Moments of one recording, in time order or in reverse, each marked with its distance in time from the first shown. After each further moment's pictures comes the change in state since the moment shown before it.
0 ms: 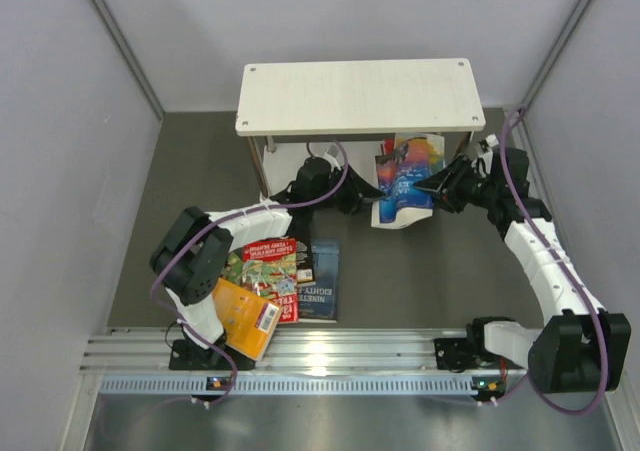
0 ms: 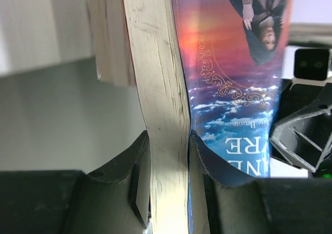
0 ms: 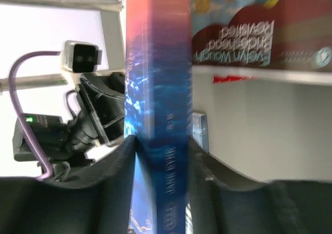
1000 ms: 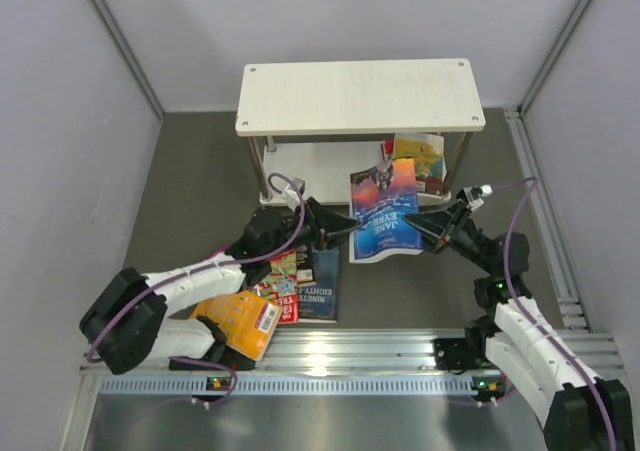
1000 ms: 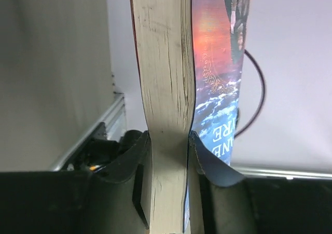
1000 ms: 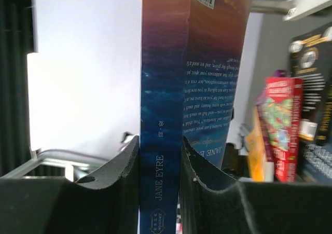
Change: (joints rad) left arm -0.055 -0.500 -0.533 0.349 0.009 -0.278; right arm 0.147 -0.433 -0.665 1.109 -0.127 0.865
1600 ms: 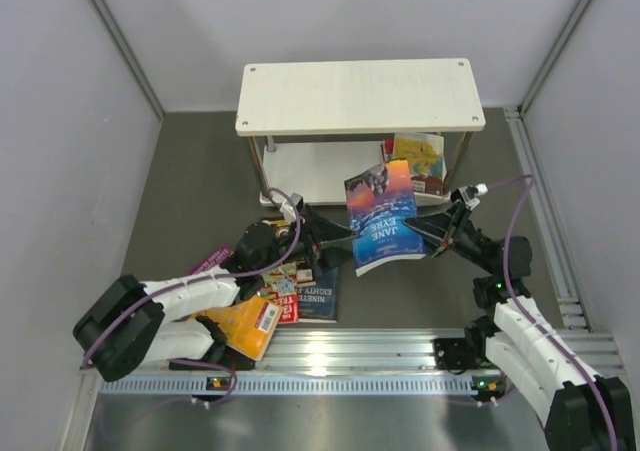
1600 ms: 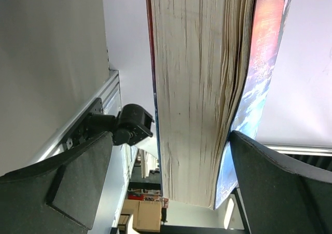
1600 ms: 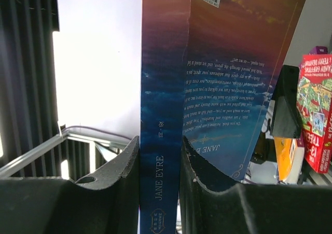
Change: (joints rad) left arm -0.010 -0.048 -0.148 0.109 0.060 -0.034; right arm 0.010 0.005 0.007 0.078 -0.067 0.110
